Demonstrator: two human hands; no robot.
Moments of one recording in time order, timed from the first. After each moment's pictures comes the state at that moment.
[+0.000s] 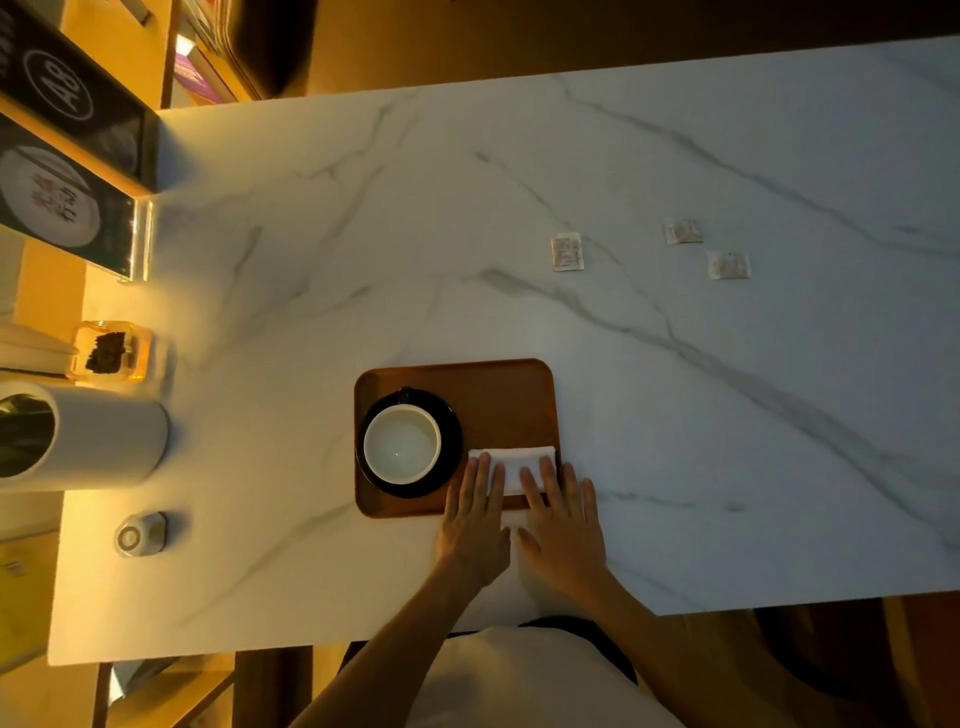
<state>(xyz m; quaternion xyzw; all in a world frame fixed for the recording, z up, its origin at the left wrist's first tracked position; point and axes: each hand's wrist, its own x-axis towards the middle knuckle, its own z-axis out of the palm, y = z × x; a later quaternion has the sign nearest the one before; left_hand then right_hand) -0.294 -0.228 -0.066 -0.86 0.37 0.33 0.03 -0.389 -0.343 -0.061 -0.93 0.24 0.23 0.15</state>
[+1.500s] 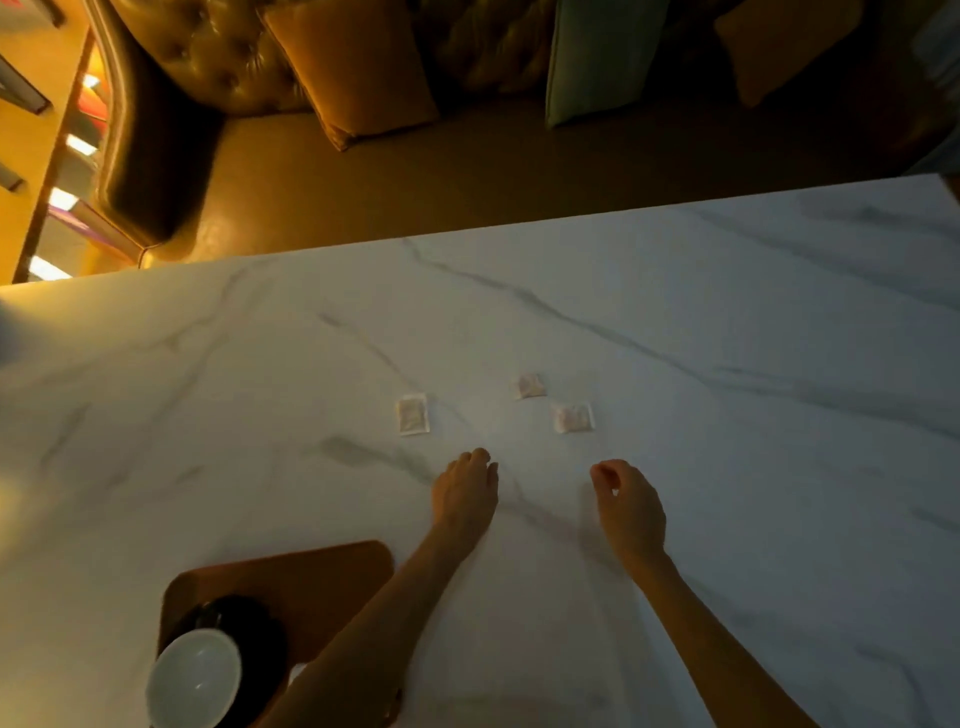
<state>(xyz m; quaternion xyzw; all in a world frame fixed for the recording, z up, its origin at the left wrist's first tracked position) -0.206 -0.585 -0.031 -0.90 0.29 0.28 -0.16 -0.368 -0.718 -0.018 -0.78 0.54 -0.05 0.31</state>
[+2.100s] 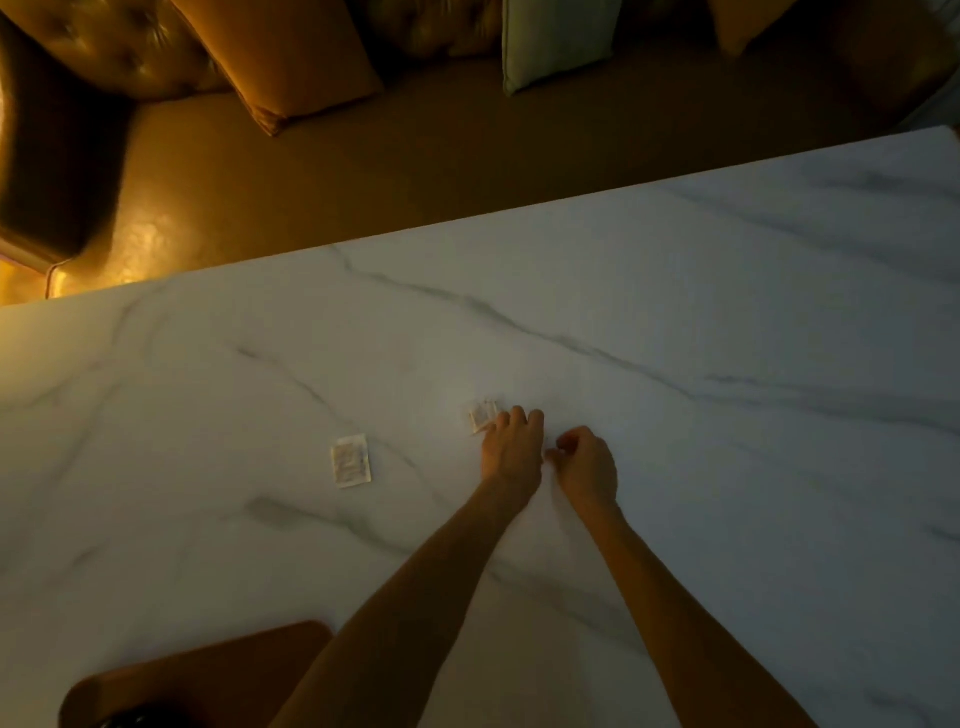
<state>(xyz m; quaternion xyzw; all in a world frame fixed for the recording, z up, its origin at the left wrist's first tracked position) -0.202 -0.760 -0.072 -0.84 0.45 0.29 -0.08 -0.294 -0.815 -0.079 -0.71 0.59 0.02 0.37</state>
